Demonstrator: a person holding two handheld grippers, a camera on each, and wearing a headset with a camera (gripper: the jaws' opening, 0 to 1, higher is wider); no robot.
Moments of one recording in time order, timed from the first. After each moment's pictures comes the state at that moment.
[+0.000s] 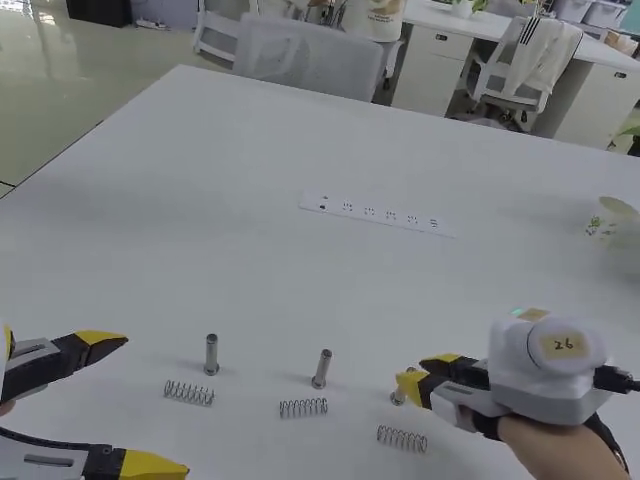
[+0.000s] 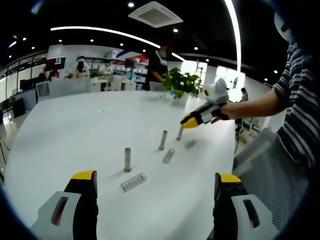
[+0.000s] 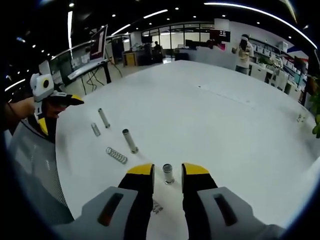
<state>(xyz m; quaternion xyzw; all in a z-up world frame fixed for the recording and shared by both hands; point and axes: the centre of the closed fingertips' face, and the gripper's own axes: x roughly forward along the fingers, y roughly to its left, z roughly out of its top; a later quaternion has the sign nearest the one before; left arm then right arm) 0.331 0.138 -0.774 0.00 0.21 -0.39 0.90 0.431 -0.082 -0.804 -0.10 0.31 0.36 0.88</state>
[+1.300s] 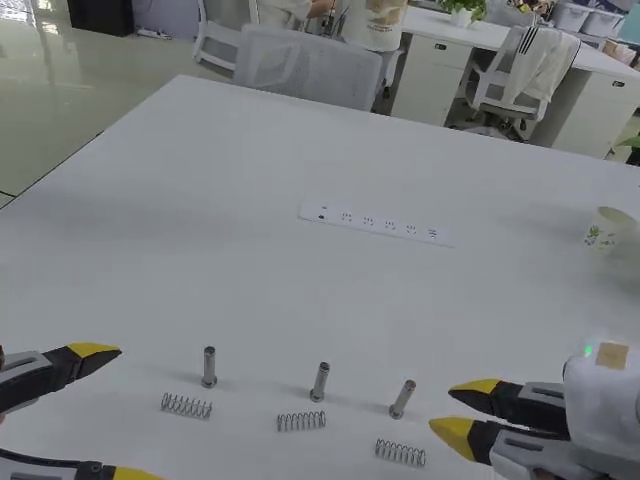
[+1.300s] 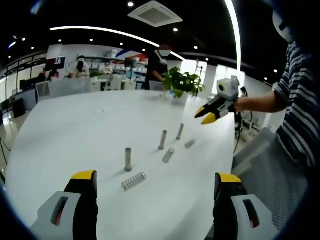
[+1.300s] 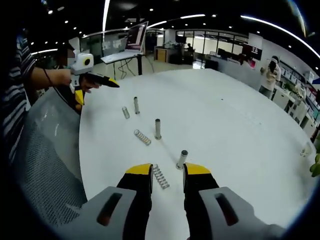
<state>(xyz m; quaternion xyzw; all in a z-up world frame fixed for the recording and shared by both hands) 0.329 0.142 -0.772 0.01 0.22 -0.39 0.90 0.374 -0.095 -0.780 -0.21 0.28 0.48 0.80</state>
